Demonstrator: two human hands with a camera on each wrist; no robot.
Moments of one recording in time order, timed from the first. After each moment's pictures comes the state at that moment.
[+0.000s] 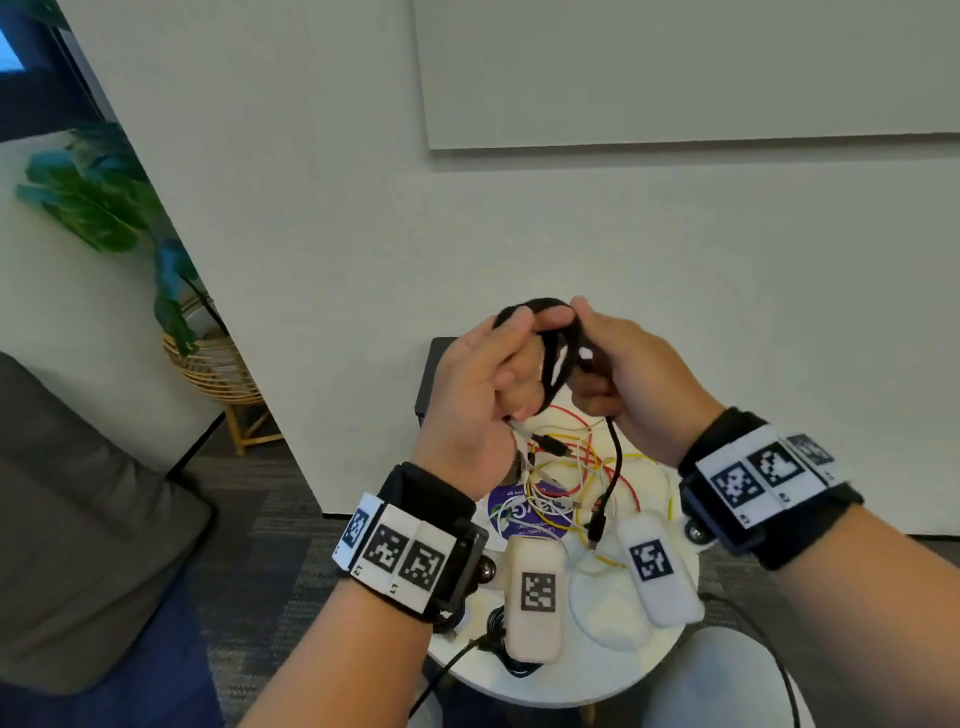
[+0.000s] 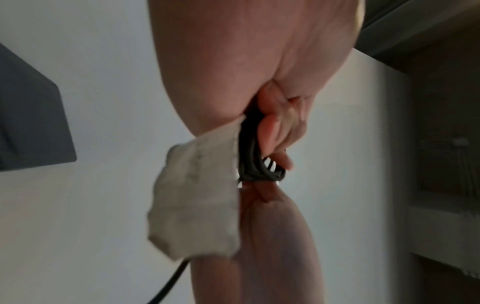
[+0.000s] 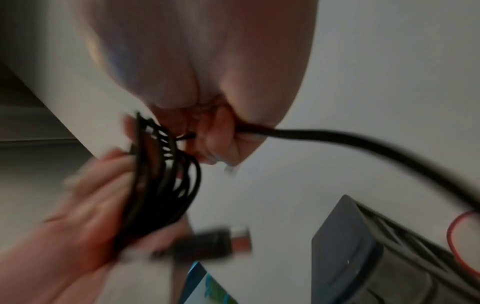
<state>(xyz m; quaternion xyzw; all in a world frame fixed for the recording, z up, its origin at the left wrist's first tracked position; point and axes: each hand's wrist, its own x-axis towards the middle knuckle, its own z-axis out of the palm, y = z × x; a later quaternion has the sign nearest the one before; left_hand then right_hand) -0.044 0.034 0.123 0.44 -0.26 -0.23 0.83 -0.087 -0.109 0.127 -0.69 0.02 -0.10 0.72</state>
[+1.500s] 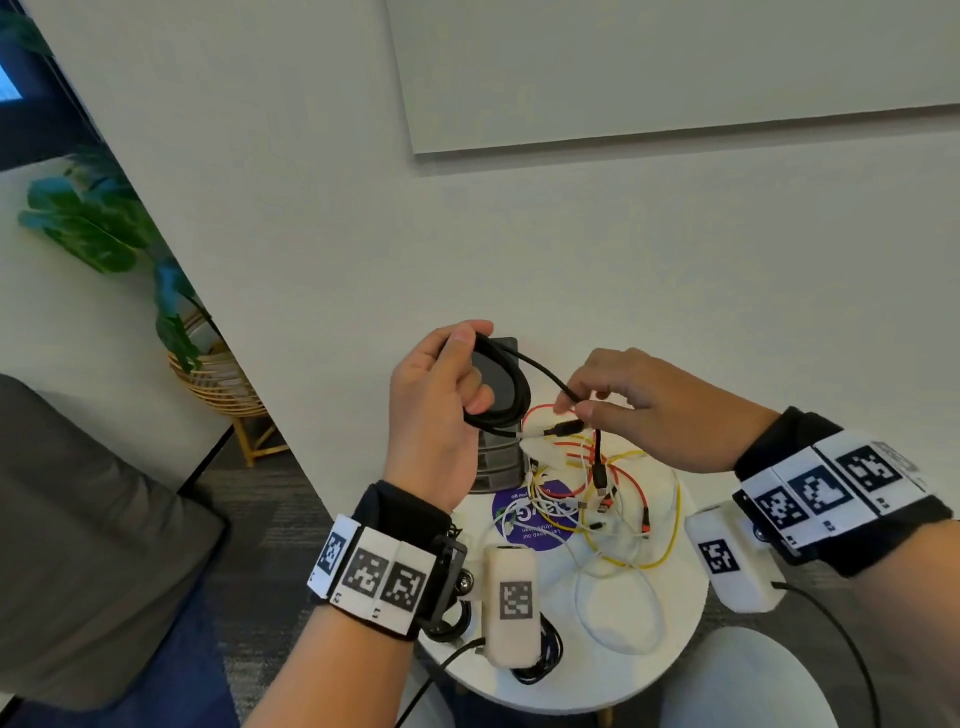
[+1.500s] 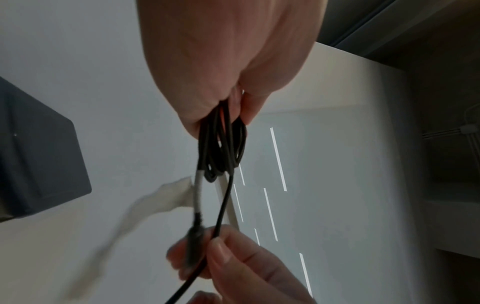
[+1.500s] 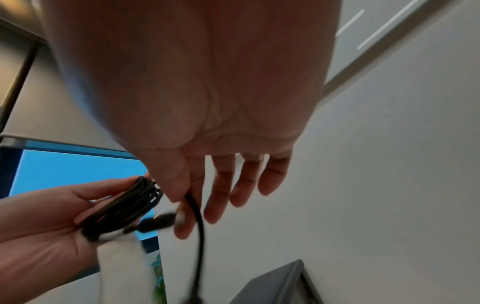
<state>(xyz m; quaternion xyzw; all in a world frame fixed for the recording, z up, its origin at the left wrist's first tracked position) -0.028 0.042 0.105 0.51 -0.14 -0.09 0.85 -0.107 -0.156 0.110 -0.96 -0.09 -0.06 0.26</state>
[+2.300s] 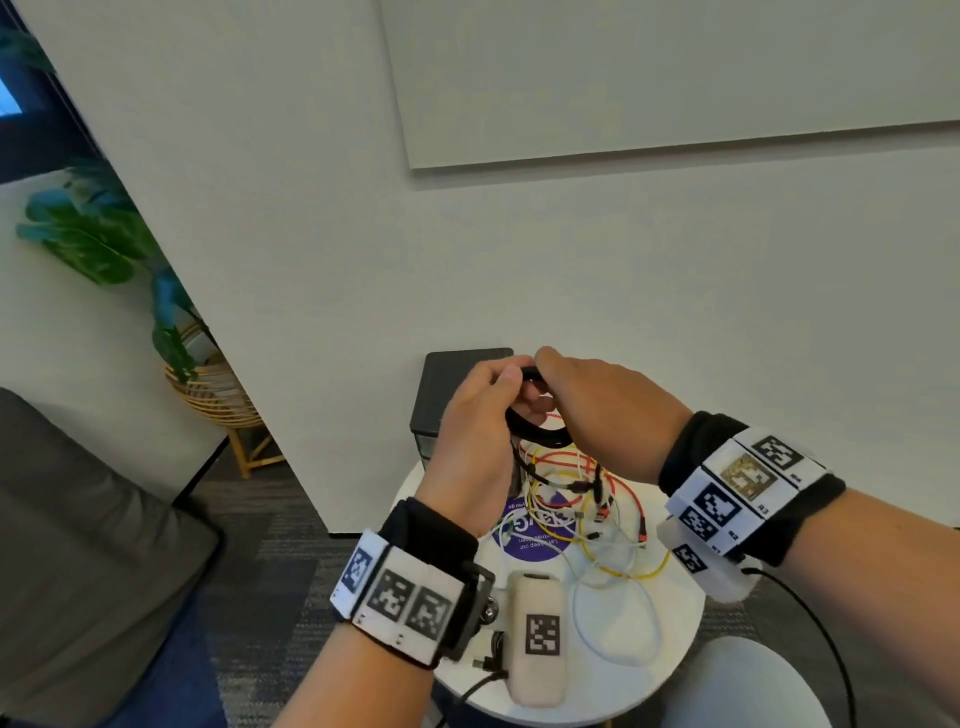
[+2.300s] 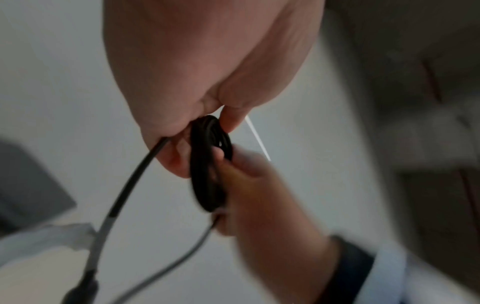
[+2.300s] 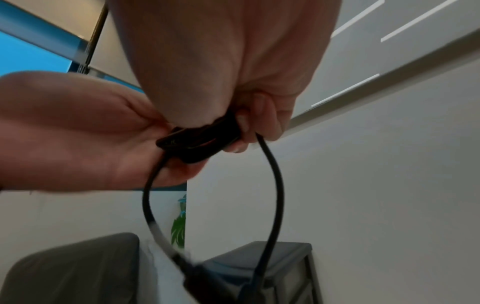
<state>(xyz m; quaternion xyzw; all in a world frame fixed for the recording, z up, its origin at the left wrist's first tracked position) -0.045 0.022 0.095 0.59 -0.16 -0.16 0.77 -0.090 -0.120 0.117 -0.99 -0.05 -0.09 0.06</state>
